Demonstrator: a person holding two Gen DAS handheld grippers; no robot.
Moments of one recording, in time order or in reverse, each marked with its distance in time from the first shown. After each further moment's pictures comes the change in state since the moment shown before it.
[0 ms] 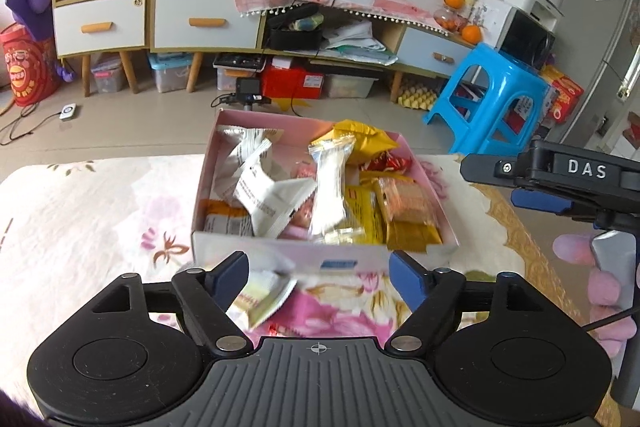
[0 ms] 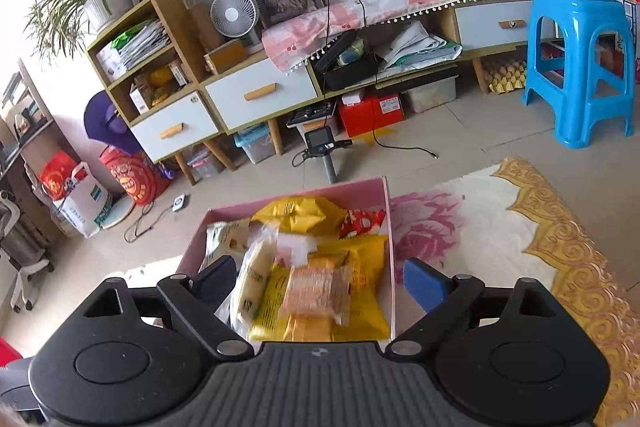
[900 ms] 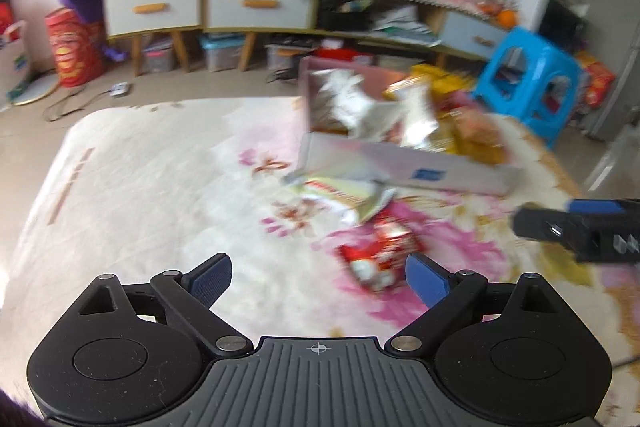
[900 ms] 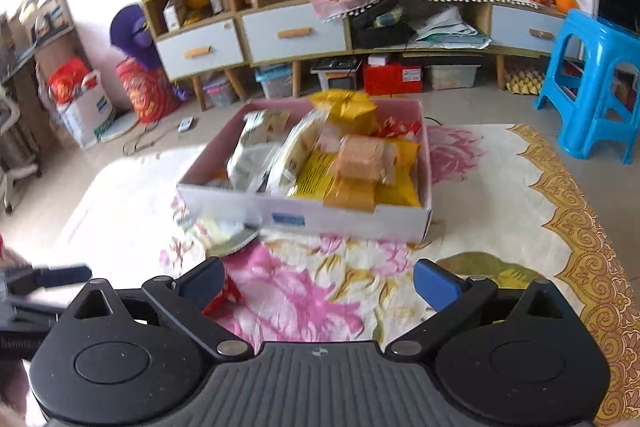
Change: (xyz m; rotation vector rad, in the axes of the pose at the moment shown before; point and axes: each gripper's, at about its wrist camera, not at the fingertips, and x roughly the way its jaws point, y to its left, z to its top) left arm -0.029 0.053 -0.070 -0.008 0.030 0.159; right arm -0.018 0.053 -0.091 -0.235 0.105 -0.050
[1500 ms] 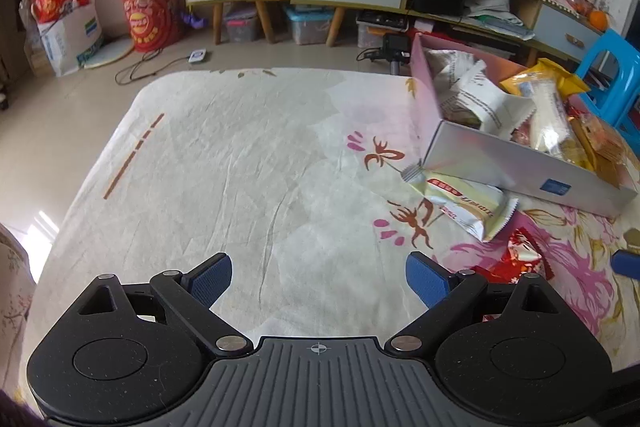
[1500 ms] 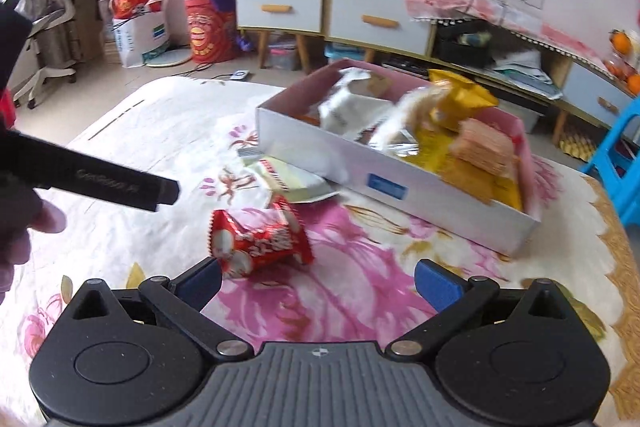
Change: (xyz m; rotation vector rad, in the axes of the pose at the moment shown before) left arm 0.037 0.042 0.008 -0.119 0.067 0.195; right arm 0.039 0.065 -0.029 -0.298 0.001 0.067
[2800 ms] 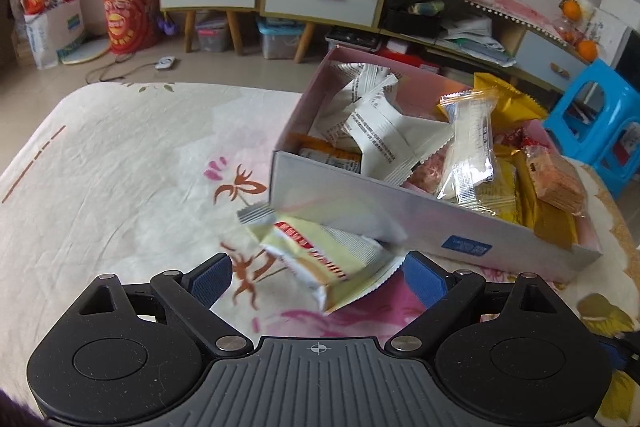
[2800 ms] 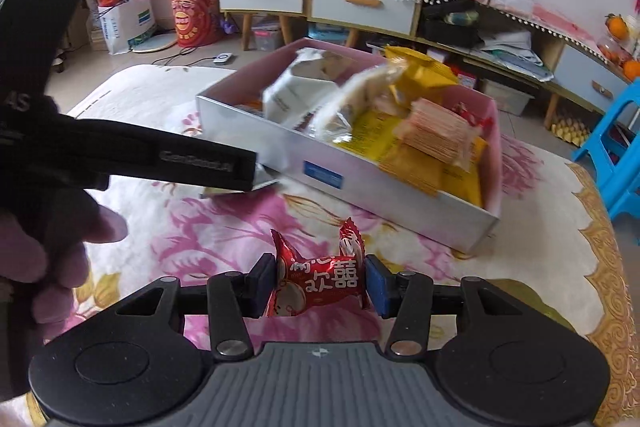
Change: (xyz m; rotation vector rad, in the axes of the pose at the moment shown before) left arm 0.036 -0.106 0.017 -0.073 -0.068 -0.037; right arm -0.001 -0.055 0.000 0.025 0.067 -0.028
